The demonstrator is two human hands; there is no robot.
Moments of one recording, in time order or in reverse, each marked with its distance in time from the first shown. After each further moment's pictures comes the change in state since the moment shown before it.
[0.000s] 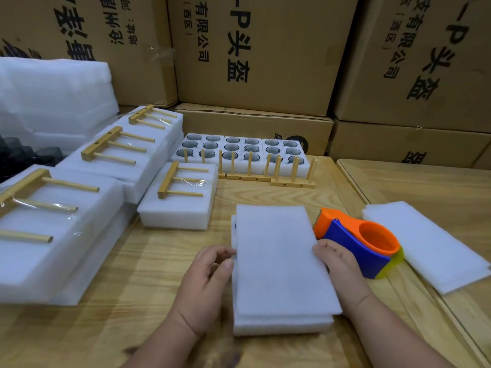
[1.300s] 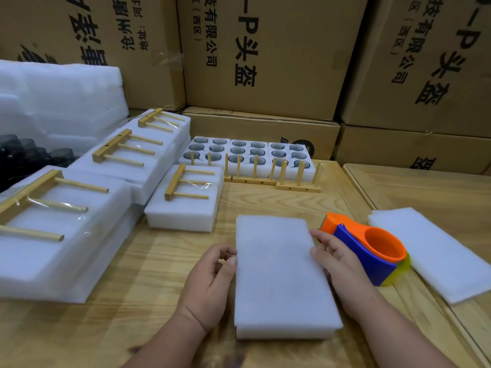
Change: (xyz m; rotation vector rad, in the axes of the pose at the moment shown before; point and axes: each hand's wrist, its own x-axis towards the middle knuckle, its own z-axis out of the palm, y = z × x) left_hand 0.009 -0.012 0.004 -0.022 0.020 -0.045; right_hand 0.015 0.002 -0.003 -0.072 -0.044 -0.036
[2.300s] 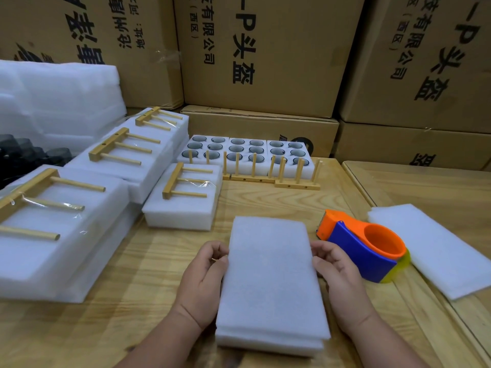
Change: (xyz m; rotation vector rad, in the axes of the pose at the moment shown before) left_hand -0.002 0.007 -0.003 -0.208 -0.027 -0.101; right_hand -0.017 0.023 0.007 0.009 0.060 -0.212
